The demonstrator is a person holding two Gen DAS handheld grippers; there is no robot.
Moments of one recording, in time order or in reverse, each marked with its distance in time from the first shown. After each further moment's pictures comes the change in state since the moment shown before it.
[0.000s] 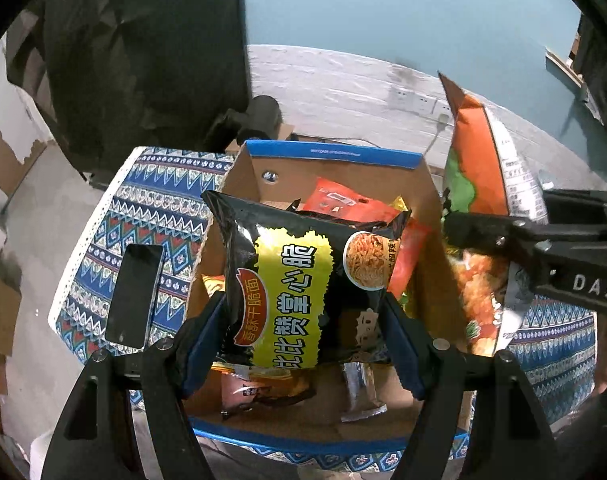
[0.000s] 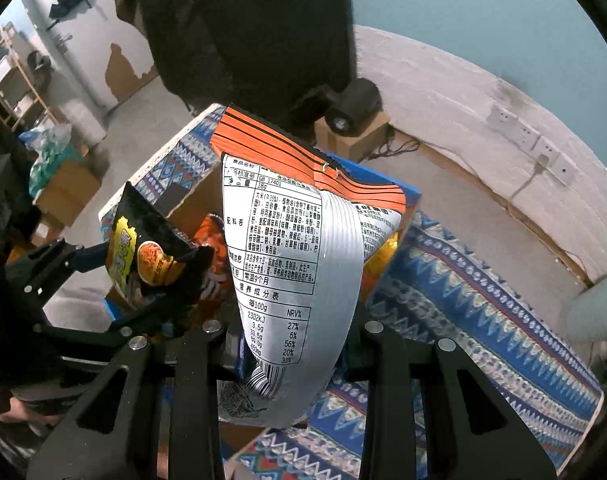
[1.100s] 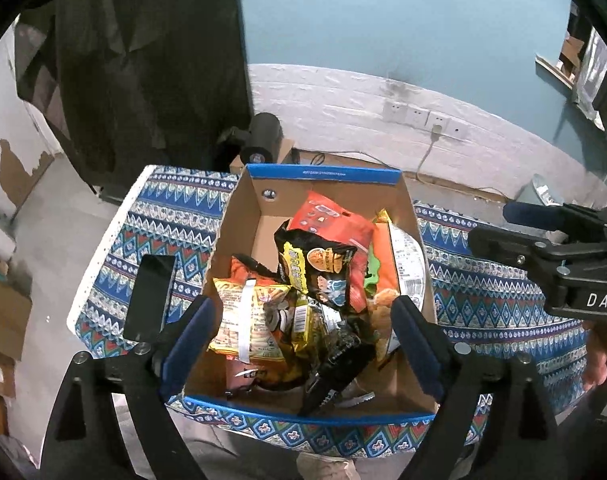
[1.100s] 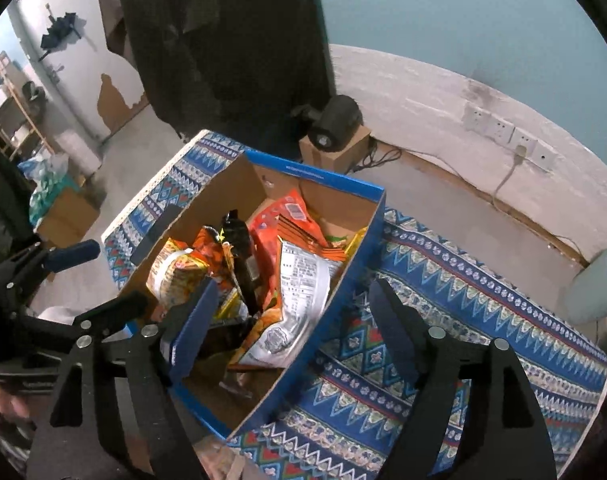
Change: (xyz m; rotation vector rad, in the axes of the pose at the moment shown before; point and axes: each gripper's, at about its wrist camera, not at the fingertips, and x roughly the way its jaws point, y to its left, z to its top) left arm -0.049 -0.019 0.001 0.029 -0.051 0.035; right arm -0.049 -0.018 -0.024 0.074 -0.108 -0.032
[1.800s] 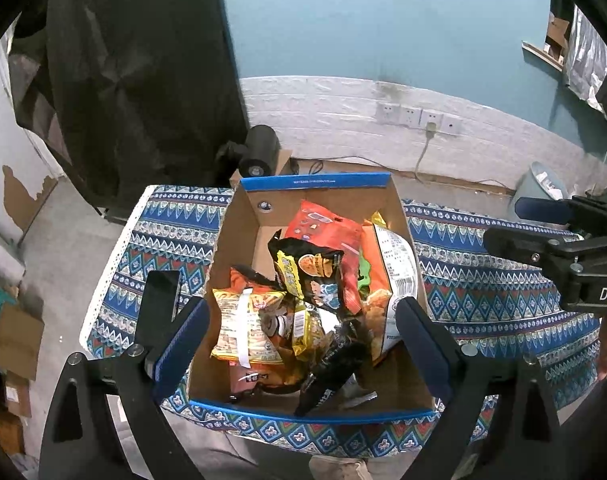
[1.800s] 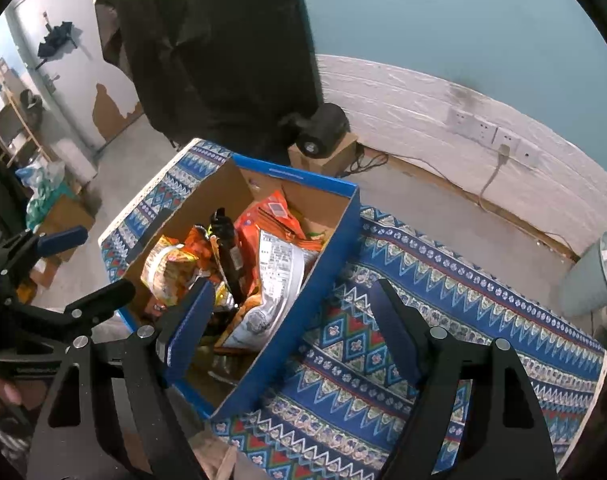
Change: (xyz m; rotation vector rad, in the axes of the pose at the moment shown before) left arm -0.008 -0.016 -0.001 0.063 -0.027 0.026; right arm -0.019 -0.016 -0.015 0.016 -0.027 -0.017
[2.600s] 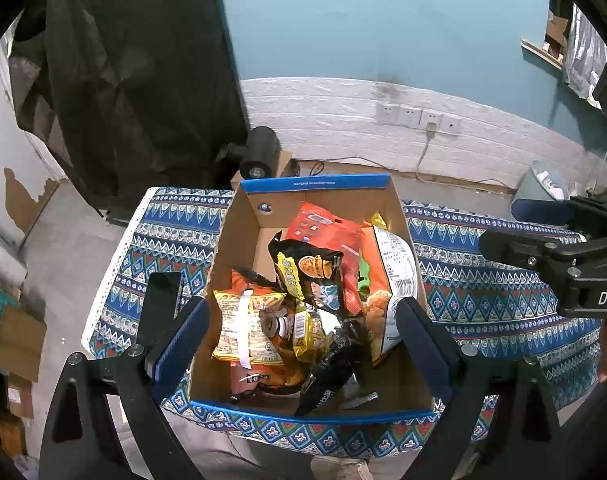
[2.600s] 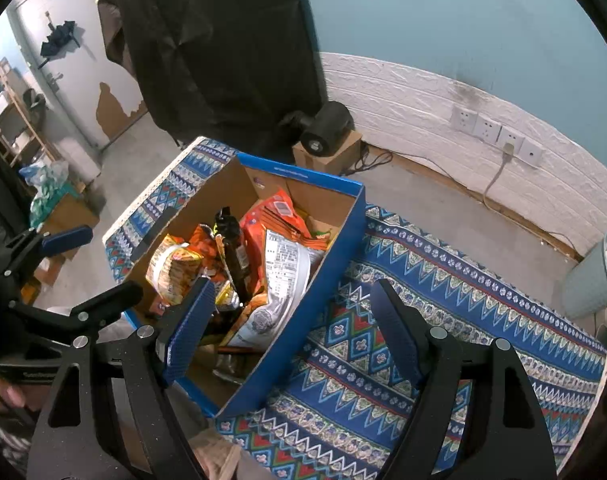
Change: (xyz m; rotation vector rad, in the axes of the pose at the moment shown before) left arm -0.001 -0.001 -0.001 0.005 -0.003 0.005; right arm 0.000 0.003 0.002 0.003 0.009 0.012
